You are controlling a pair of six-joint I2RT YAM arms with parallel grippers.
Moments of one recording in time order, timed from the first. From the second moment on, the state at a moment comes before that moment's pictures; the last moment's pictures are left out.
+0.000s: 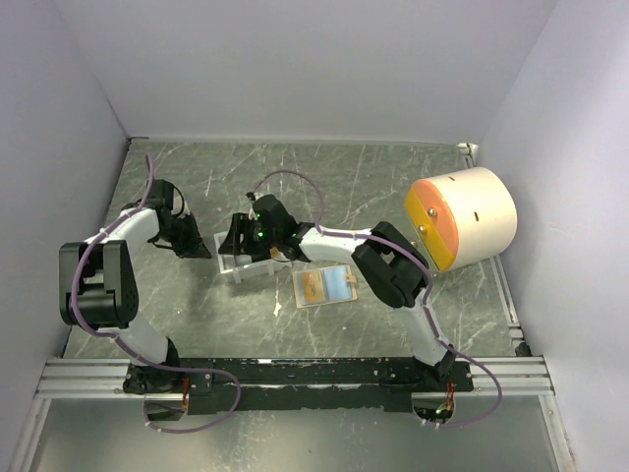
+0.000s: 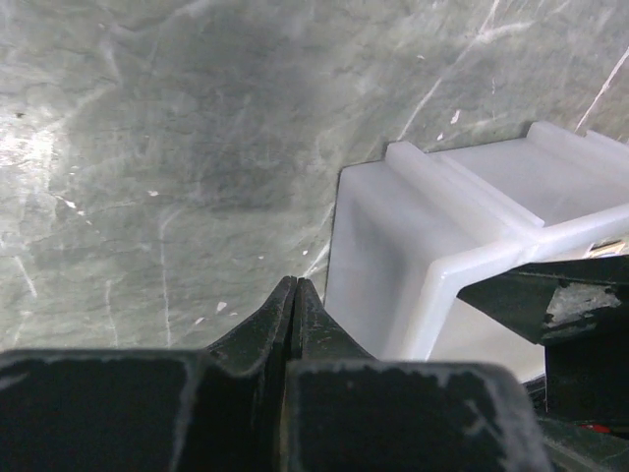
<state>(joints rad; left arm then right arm) 0.04 1.64 1.00 -0.61 0.35 -0.37 0.89 2.16 1.44 0.19 -0.28 0.79</state>
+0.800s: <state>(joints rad) 0.06 1.70 1.00 -0.59 0.48 -0.36 0.89 2.16 1.41 0.20 -0.26 0.81</state>
